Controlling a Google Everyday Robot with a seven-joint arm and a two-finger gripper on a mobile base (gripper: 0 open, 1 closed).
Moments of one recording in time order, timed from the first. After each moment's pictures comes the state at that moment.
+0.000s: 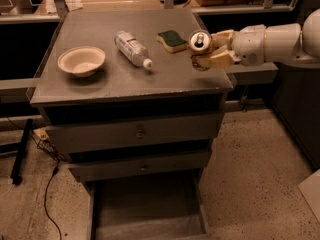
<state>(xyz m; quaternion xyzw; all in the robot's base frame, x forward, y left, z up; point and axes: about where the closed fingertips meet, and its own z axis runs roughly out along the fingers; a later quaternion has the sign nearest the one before) 0.667 -0.143 0.932 -0.53 0.61 0.21 0.55</state>
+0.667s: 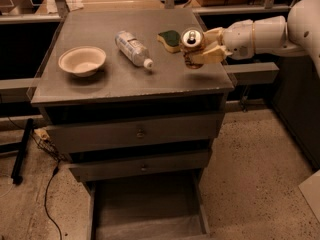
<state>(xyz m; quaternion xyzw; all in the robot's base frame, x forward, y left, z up) 0.693 -0.120 0.923 -0.55 0.61 0.26 0.51</state>
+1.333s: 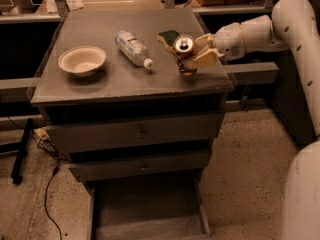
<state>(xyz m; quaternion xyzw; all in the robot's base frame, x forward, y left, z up) 0.697 -0.103 0.895 -0.57 0.61 0.31 0.45</state>
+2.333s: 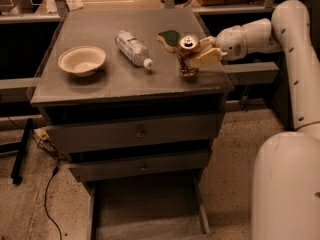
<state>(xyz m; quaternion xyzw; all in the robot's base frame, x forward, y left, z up) 0.705 -0.108 0.887 -0.54 0.61 0.39 0.41</state>
